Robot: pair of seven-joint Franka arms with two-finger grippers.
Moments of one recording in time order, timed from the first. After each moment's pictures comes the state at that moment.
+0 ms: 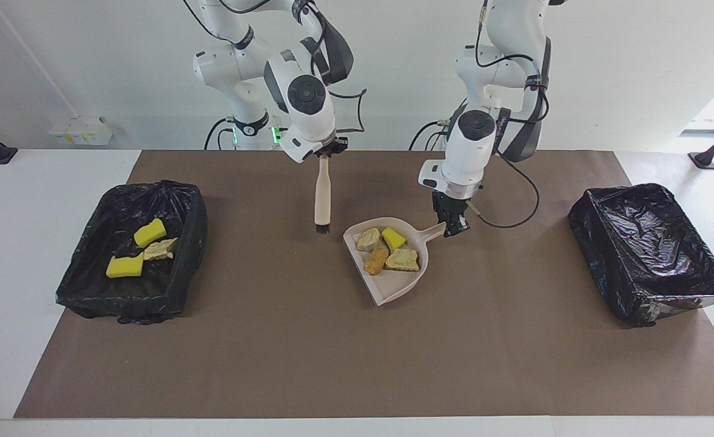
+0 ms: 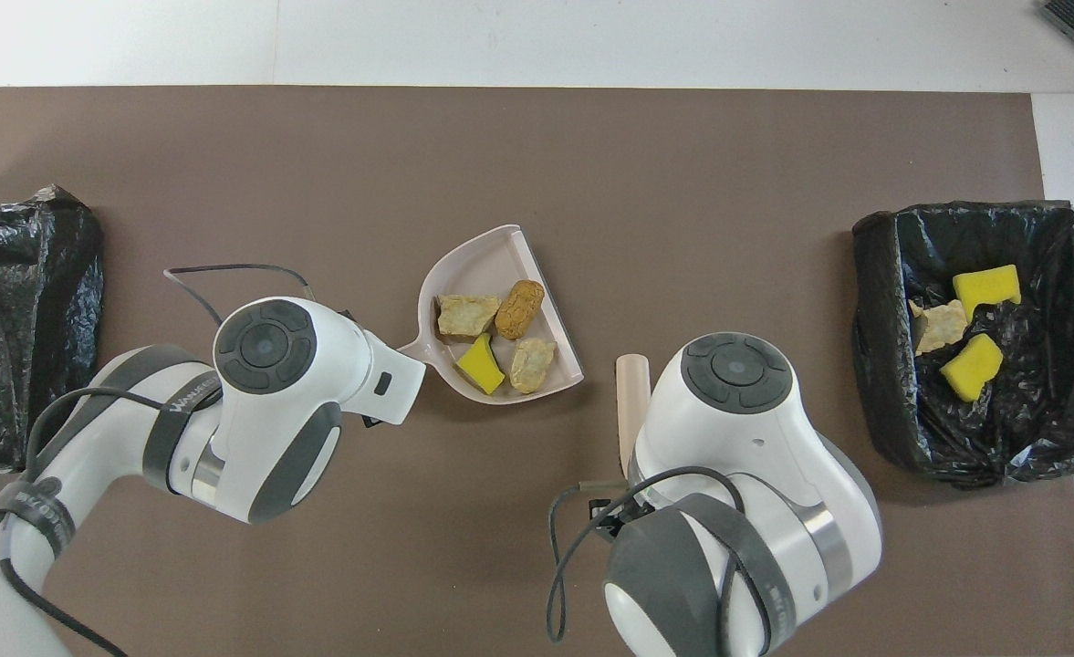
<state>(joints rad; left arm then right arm) -0.32 0.09 -0.11 -2.08 0.01 2.20 0.82 0.37 -0.04 0.18 -2.10 0.31 1.71 0.48</state>
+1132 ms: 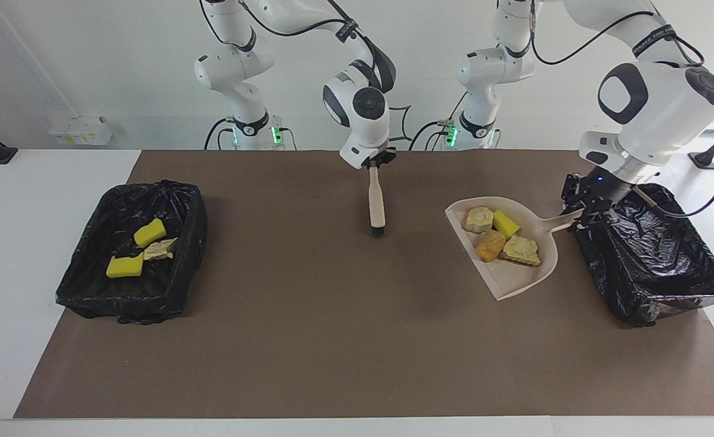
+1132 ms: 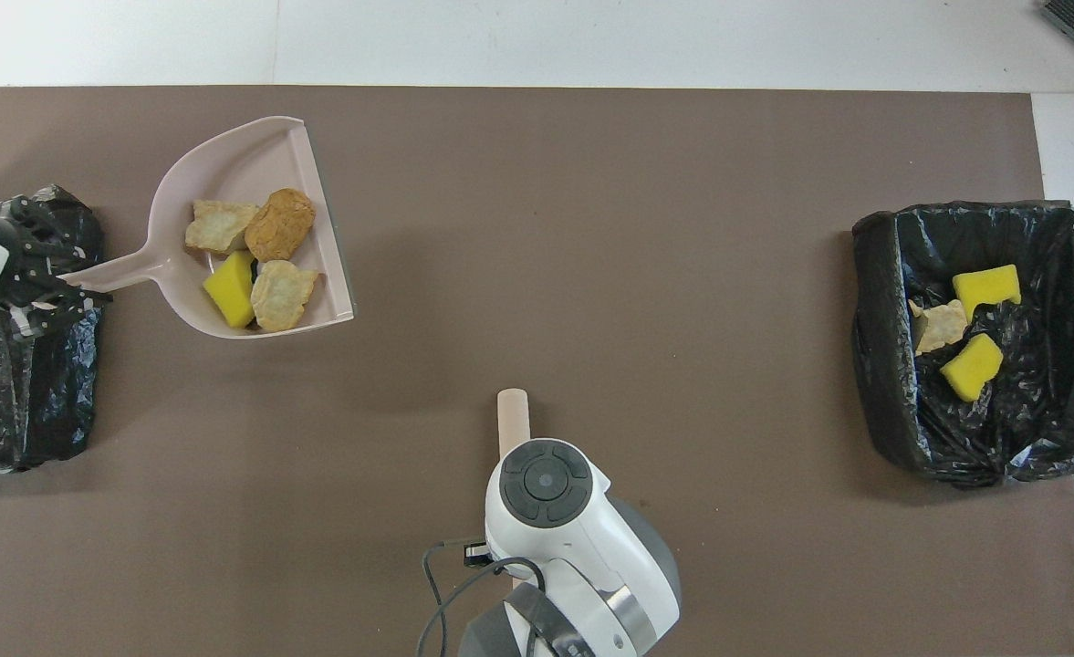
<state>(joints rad) 0.19 0.09 -0.10 -1.76 -0.15 1.87 1.50 0.63 0.13 0.18 -2.12 0.30 2.02 0.60</state>
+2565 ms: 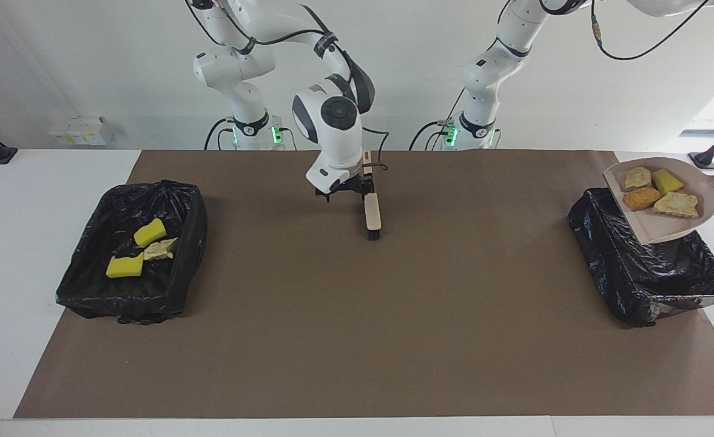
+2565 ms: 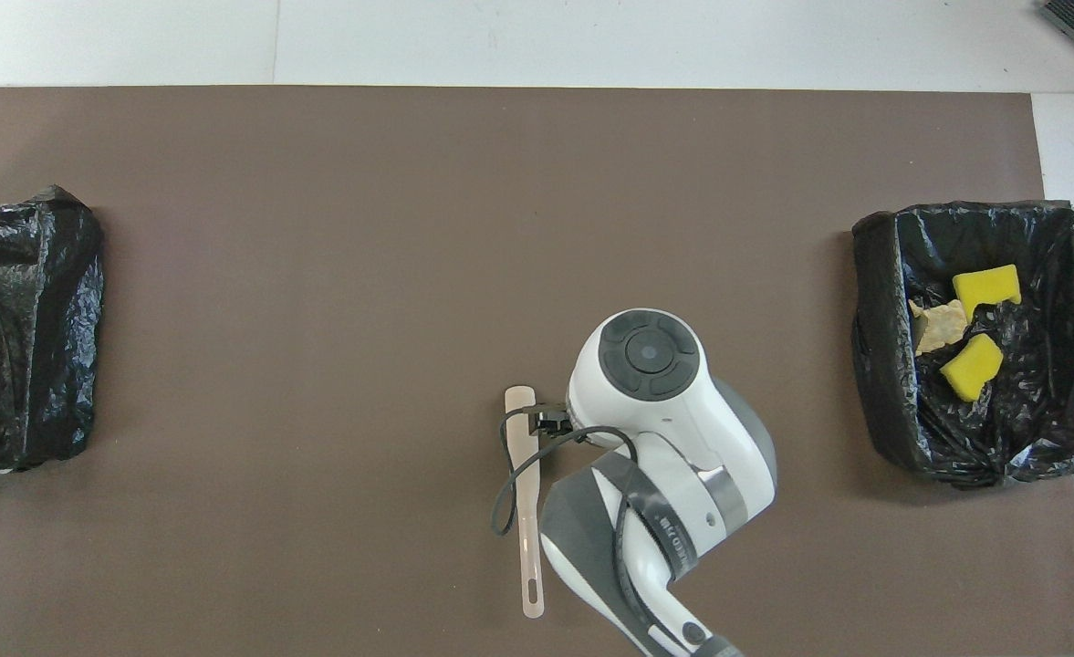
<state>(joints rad) 0.59 0.20 -0.11 -1.55 0.45 1.94 2.05 0.38 0.17 0.16 -1.94 0.05 2.02 0.51</state>
